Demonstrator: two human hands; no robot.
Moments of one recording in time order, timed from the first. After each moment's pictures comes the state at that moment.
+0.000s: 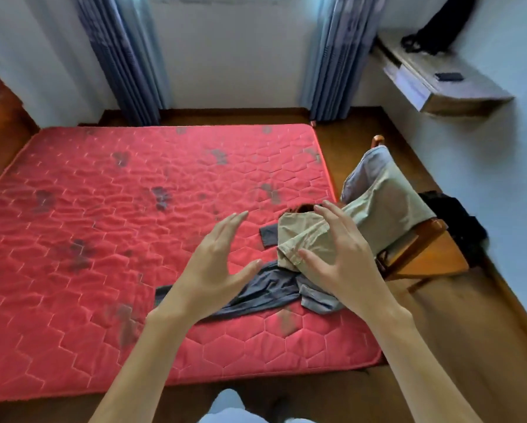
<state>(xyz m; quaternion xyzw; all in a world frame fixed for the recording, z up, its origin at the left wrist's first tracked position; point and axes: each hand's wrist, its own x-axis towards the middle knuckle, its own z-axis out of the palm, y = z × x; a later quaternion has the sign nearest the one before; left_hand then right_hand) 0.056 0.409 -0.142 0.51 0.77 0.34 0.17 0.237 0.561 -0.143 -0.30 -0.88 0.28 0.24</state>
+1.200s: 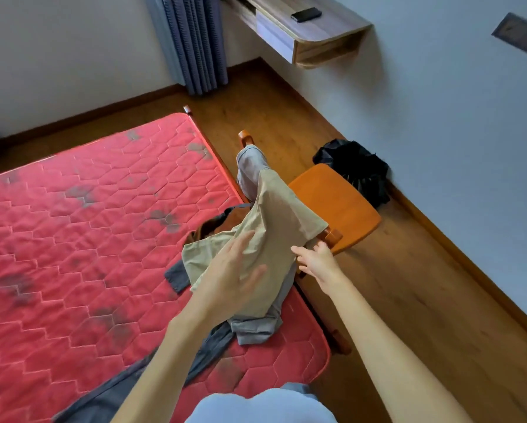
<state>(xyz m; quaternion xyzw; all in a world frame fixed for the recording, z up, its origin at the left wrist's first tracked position) 0.148 0.767 -0.217 0.60 0.67 0.25 0.35 0.340 0.874 -0.323 -0.67 -0.34 0.62 0.21</state>
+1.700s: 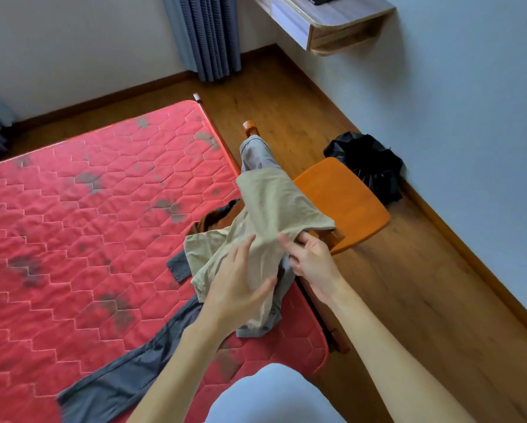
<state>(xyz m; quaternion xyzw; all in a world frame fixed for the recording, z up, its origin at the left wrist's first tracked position) 0.179 0.761 -0.252 0.57 0.71 0.26 0.33 0.332 0.849 -0.247 -0.49 -0.40 0.72 0.28</state>
